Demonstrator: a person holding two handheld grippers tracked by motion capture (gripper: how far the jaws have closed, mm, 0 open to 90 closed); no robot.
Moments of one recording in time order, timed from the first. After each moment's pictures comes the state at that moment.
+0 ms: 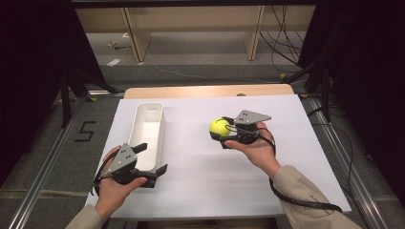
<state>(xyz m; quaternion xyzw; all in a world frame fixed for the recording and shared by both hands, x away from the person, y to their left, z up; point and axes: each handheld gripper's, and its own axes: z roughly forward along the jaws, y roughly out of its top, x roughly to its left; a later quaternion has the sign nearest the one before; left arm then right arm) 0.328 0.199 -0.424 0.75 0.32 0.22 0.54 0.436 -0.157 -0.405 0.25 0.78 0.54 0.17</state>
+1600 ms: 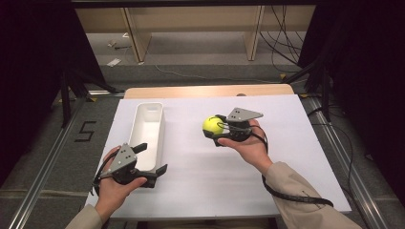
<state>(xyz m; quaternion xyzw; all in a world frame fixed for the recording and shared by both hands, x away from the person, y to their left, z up) 0.328 0.199 -0.424 0.75 0.32 0.22 0.54 0.444 -0.138 -0.405 0.25 0.78 0.54 0.17</state>
